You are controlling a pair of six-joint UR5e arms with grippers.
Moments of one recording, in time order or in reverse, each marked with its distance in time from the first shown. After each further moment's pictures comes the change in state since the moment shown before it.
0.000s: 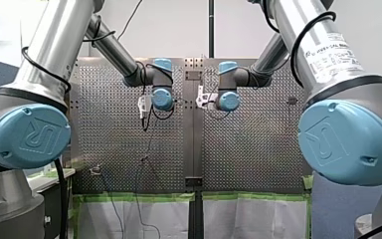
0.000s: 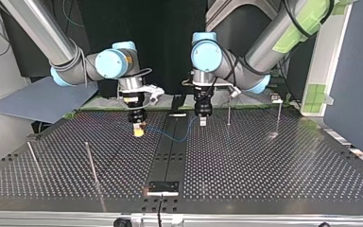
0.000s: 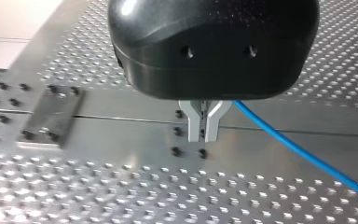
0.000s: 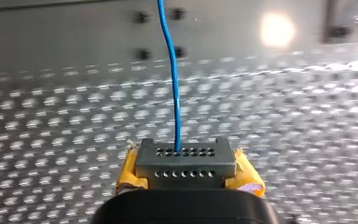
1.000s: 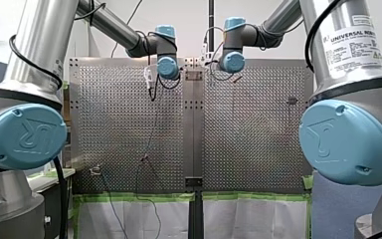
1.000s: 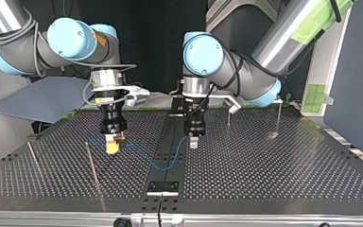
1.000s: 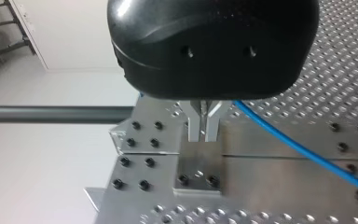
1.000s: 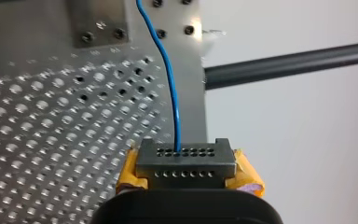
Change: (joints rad) left arm -0.047 0.093 0.205 -0.151 0.002 0.030; right arm -0.004 -0.249 -0.016 0.071 0.018 0.001
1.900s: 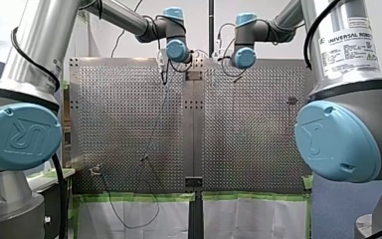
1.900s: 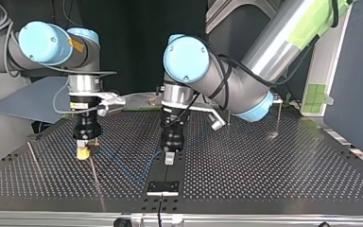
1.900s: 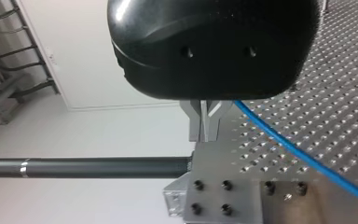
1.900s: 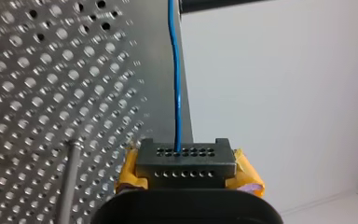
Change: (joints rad) left arm -0.057 -0.049 0.213 -0.115 0.053 0.019; right arm -0.095 -0.032 0.000 0.028 0.009 0.037
